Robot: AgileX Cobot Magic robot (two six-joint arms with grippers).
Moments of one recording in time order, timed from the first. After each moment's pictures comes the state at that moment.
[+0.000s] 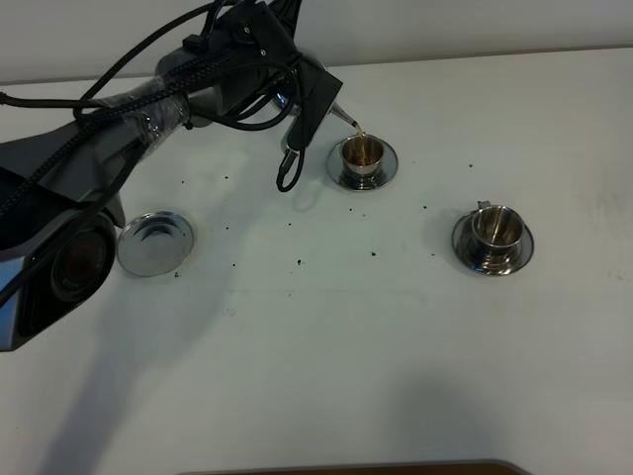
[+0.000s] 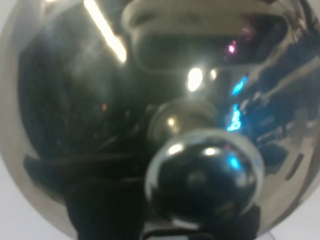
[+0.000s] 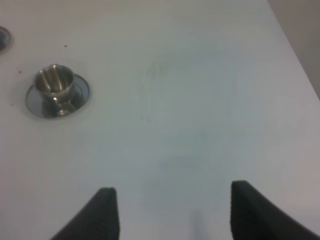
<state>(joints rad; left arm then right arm) -0.50 2.37 -2.01 0.80 0.61 1.19 0.02 -0.01 -0.52 0.01 1.11 -0.07</state>
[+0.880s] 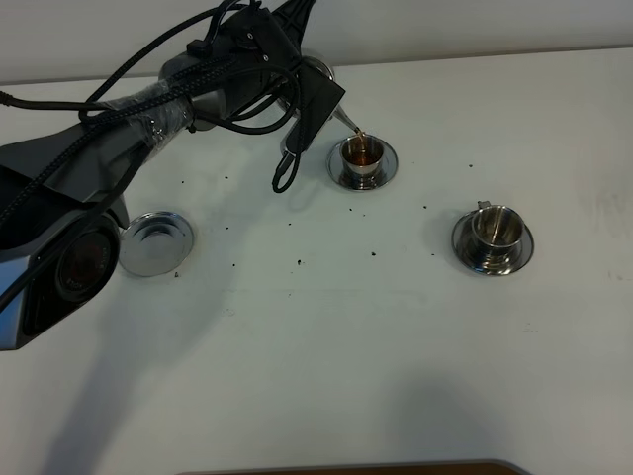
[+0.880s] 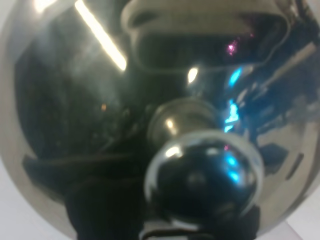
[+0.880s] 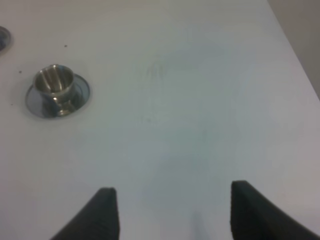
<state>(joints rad) -0.50 2.38 -2.01 0.80 0.56 1.27 0.02 -0.01 -0.52 0.01 1.11 -0.07</state>
